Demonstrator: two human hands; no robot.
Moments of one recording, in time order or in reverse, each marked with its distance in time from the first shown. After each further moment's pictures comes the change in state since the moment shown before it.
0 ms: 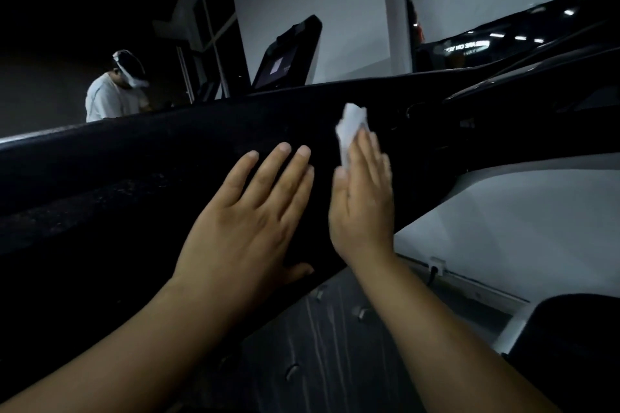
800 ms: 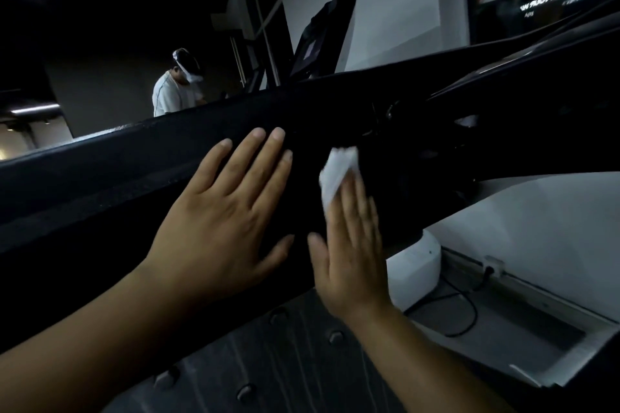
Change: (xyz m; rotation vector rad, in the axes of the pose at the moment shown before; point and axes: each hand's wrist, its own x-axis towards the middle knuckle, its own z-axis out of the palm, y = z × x) left_hand 0.064 0.023 -0.003 0.068 -0.075 -0.069; right_hand -0.033 0.086 -0.003 0.029 -0.131 -0.237
